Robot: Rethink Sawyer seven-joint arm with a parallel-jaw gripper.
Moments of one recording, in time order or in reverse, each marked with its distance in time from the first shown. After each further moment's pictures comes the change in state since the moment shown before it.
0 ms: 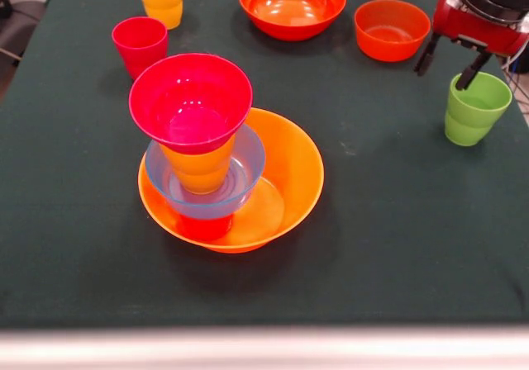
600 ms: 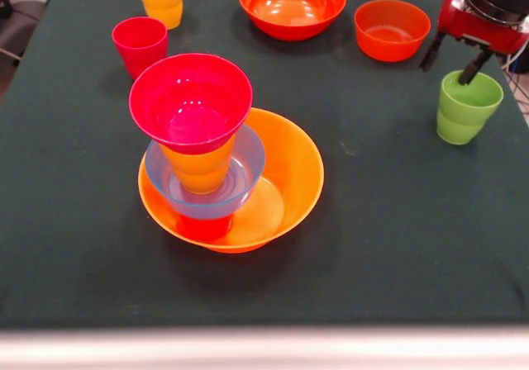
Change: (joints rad) arm 0.032 0.012 0.013 0.030 0.000 0.000 0.000
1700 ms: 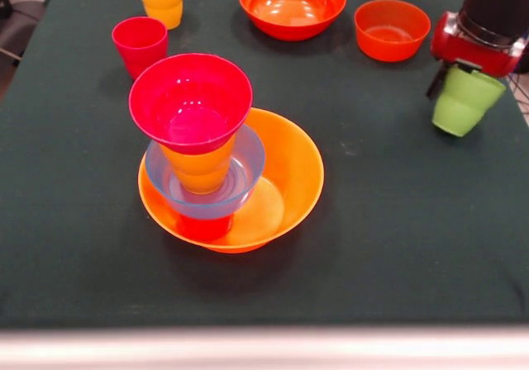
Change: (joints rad) arm 0.014 0.052 -0.002 -0.007 0.014 -0.136 0.000
